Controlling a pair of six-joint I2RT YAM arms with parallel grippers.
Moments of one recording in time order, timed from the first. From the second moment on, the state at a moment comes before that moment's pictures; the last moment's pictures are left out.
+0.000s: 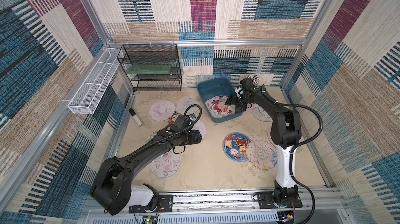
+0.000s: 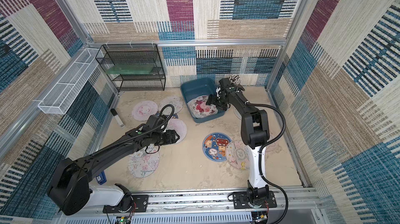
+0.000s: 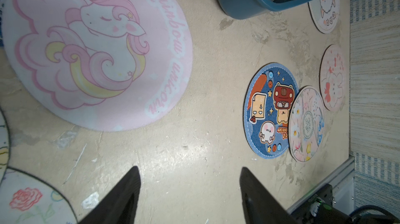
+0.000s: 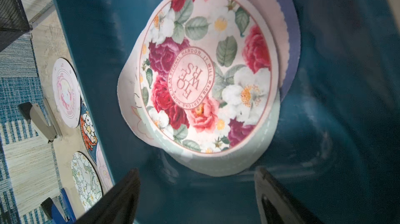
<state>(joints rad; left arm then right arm) -0.56 1.36 0.89 -0.46 0.17 -0.63 0.21 2.15 1.87 -0.79 -0.37 0.45</state>
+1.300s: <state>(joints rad) -0.20 1.76 1.07 -0.49 0.24 -0.39 0.59 1.89 1.46 -0.56 -0.44 0.43</state>
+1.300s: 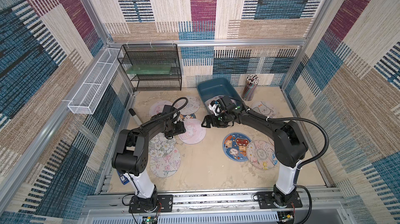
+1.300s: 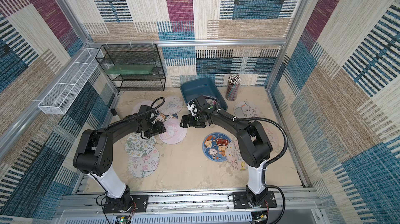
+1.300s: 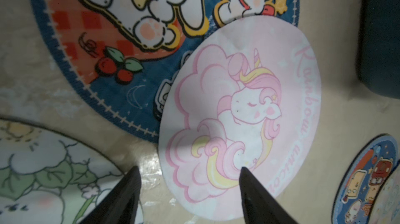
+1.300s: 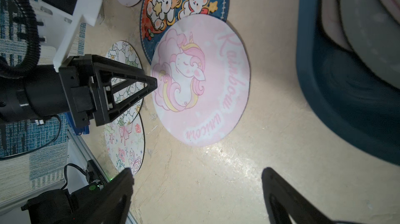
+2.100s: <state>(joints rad) -0.25 1.78 1.04 -0.42 0.32 -0.36 0.55 1.94 1.41 -0.52 -0.43 0.44</state>
